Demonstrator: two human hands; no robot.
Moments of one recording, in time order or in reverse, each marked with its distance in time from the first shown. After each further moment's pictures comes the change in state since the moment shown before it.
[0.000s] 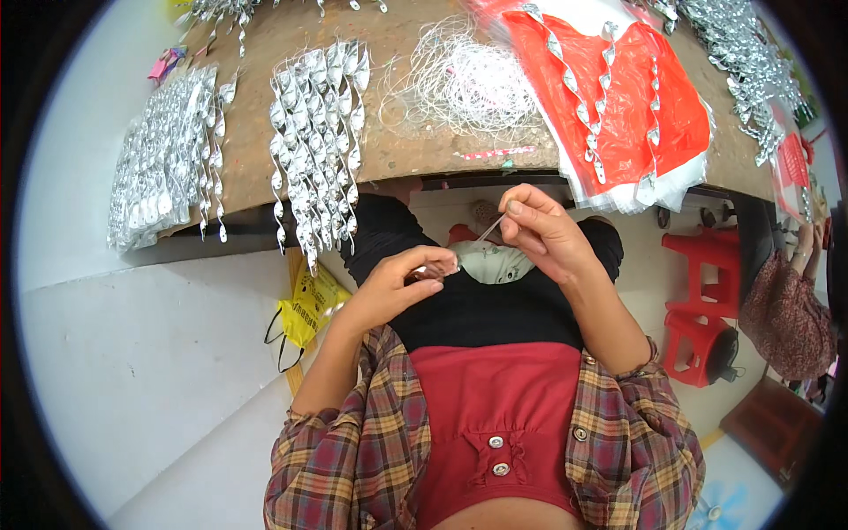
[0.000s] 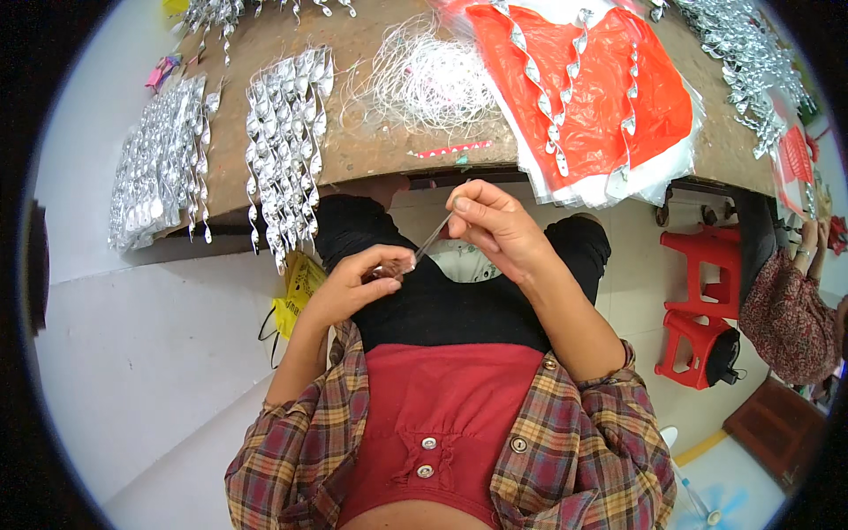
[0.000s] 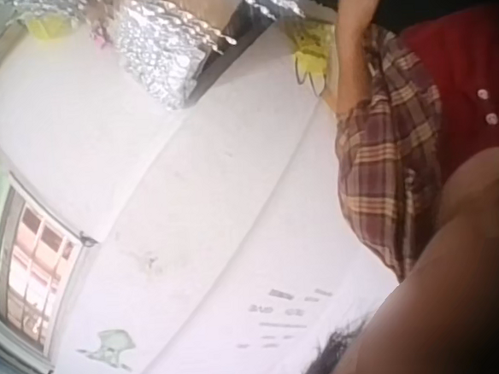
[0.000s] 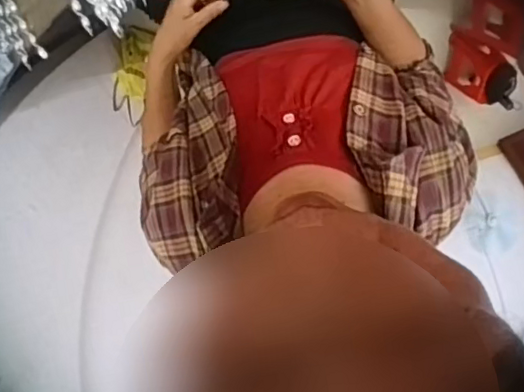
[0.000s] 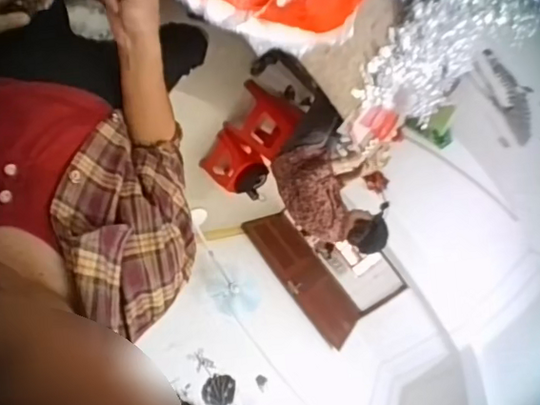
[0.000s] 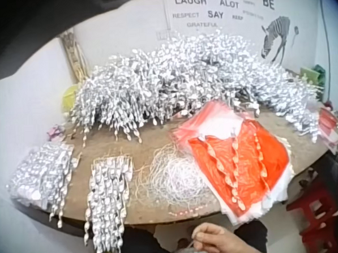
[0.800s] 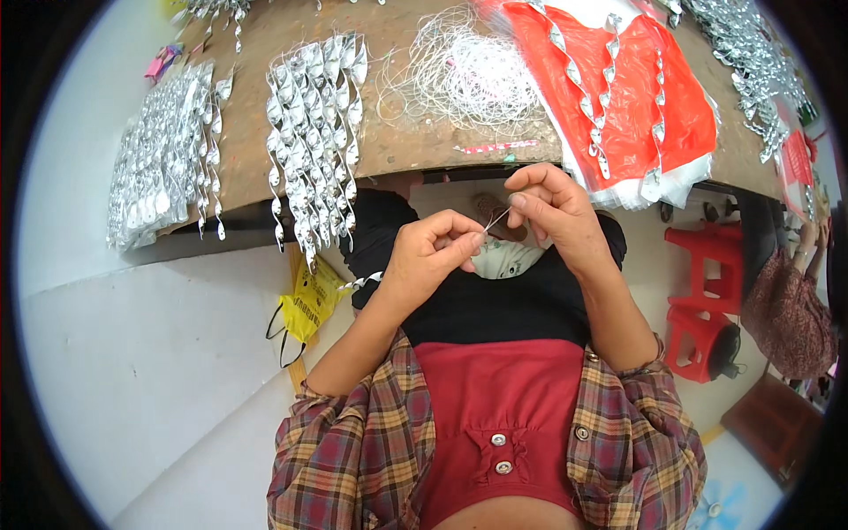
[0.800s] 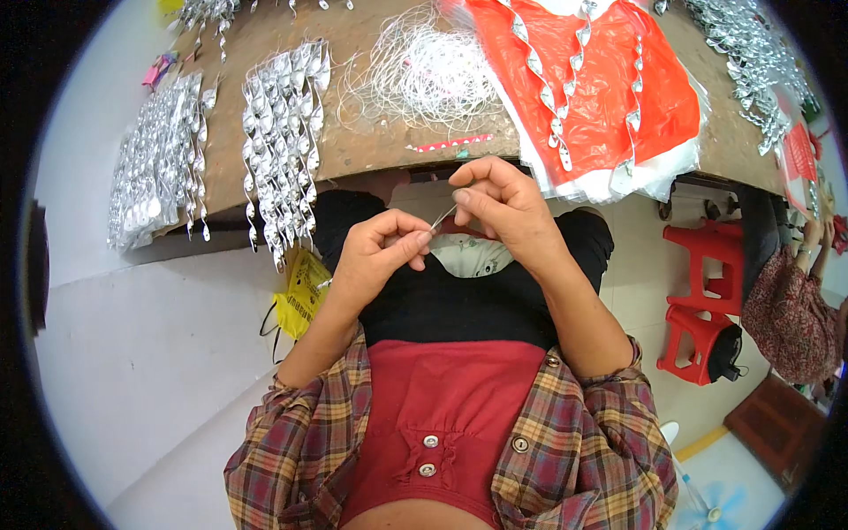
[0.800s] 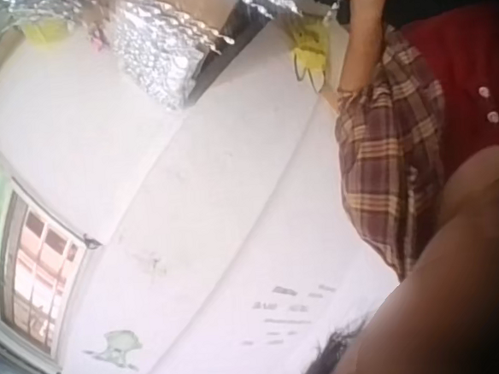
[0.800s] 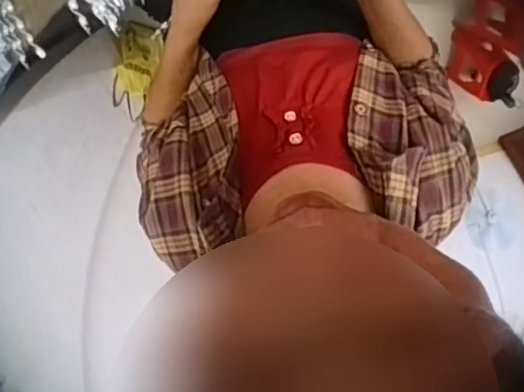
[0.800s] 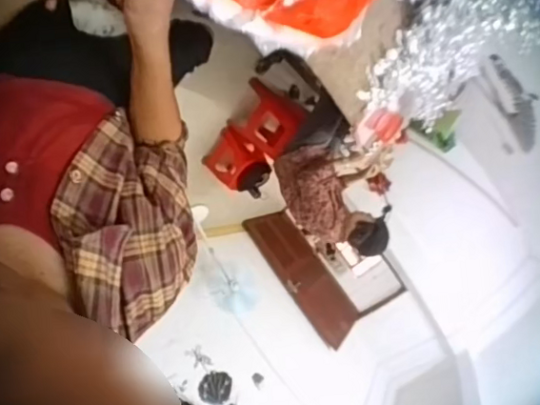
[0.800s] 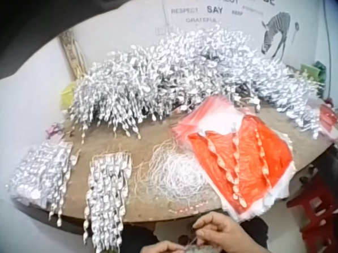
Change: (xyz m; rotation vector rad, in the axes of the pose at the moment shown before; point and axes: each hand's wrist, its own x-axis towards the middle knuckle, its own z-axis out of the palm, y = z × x) left_hand 0.038 0.038 0.030 -0.197 0.244 -0.049; right_hand -0.007 -0.024 0.011 -0.533 0.100 -0.164
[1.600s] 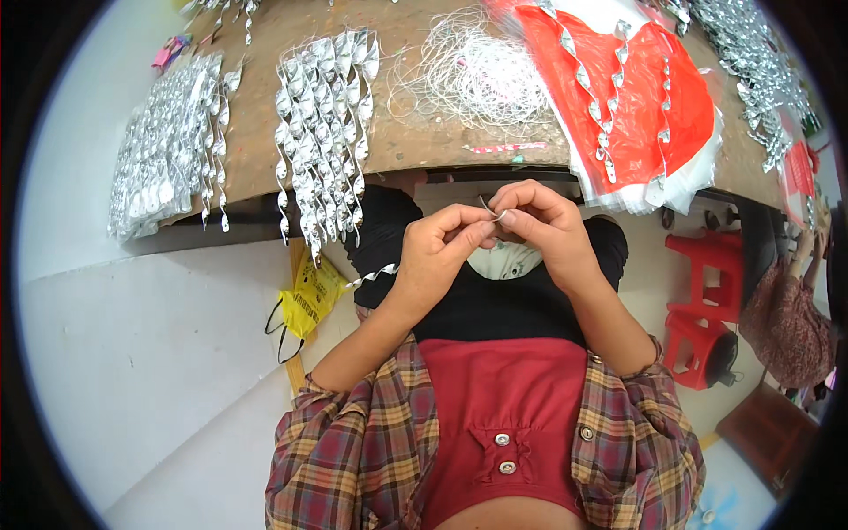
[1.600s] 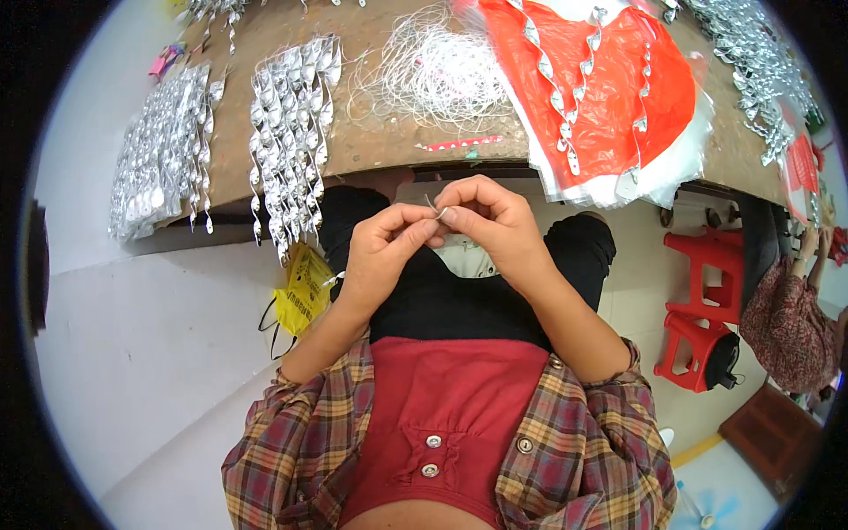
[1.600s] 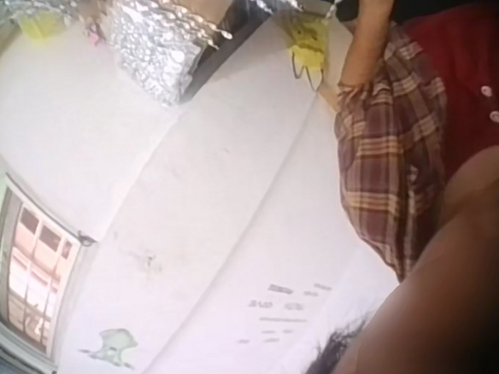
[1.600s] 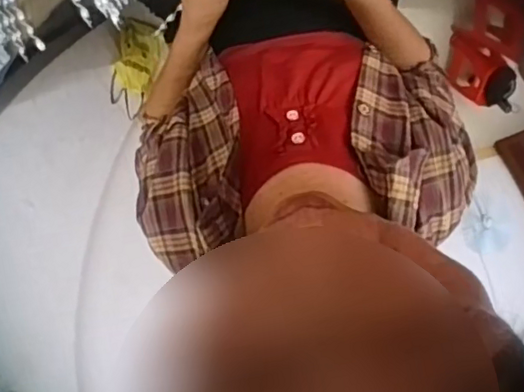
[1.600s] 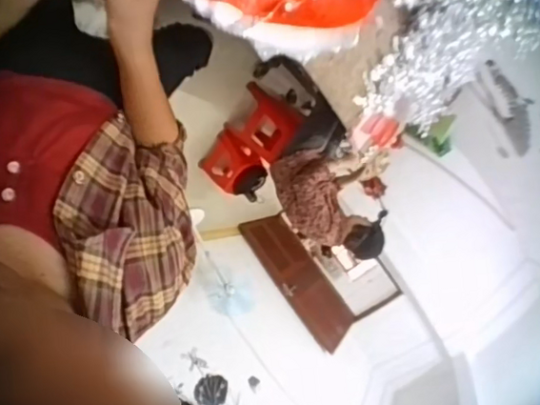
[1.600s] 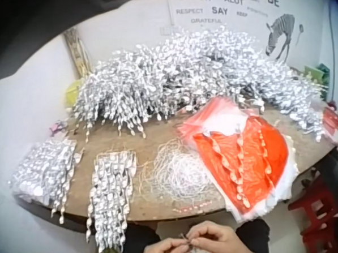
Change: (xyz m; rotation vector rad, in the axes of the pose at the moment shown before) left_hand 0.001 -0.002 0.011 -0.057 0.128 0.142; right_hand -0.005 0.007 0.027 0.125 0.031 -0.041
